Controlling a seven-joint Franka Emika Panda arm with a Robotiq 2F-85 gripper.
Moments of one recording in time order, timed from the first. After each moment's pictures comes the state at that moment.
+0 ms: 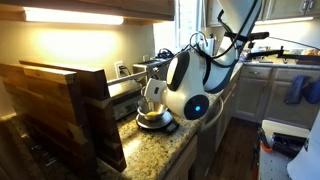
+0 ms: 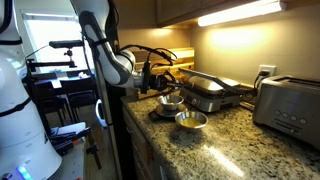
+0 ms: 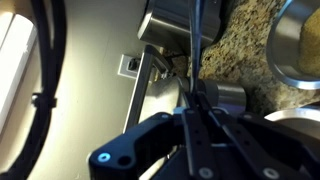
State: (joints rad) arm 0.13 0.16 0.17 -2.54 -2.19 1.97 0.90
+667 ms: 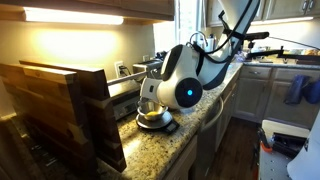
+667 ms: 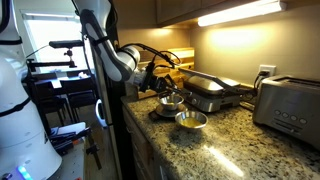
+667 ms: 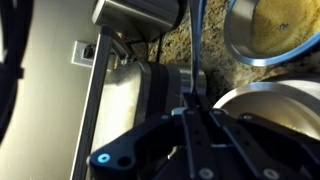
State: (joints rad) arm 0.10 0.16 0.16 -2.48 -2.07 2.22 0.75
